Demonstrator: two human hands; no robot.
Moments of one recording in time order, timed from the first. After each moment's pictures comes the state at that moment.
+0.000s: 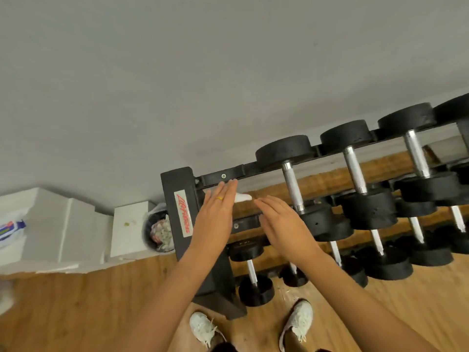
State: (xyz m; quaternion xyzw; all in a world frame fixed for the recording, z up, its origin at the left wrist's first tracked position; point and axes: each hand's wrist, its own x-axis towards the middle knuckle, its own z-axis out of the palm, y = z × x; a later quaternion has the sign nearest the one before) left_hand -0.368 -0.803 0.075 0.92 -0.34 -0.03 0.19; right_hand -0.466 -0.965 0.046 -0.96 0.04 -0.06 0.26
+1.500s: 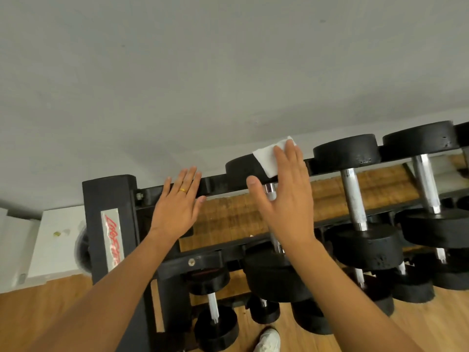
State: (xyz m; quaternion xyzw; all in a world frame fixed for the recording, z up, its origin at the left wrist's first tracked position) left_hand -0.223 -0.862 -0.118 0.93 -0.36 -0.05 0.02; right_hand -0.359 -1.071 -0.001 -0.92 0.21 -0.19 0.27
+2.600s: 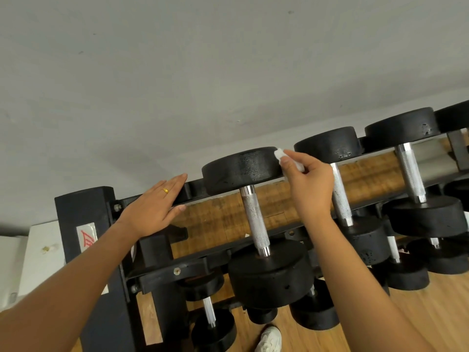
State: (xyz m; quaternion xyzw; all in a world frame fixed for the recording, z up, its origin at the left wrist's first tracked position) left_hand -0.184 -0.859 -0.102 0.87 -0.48 -0.13 0.05; right_hand -0.364 -1.142 0.006 -0.74 0.36 -0.25 0.52
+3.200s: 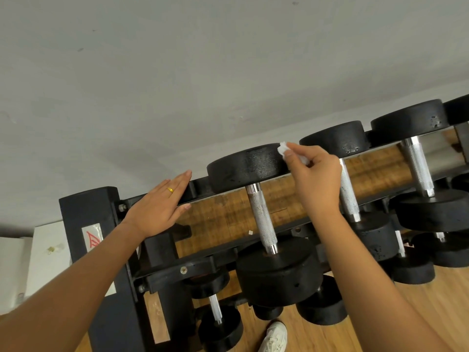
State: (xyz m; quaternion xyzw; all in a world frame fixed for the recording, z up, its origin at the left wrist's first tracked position) left_hand -0.182 -0.858 -0.101 0.86 -0.49 -0.13 0.03; right_hand -0.358 -1.141 0.011 -0.78 0.33 -0.26 0.46
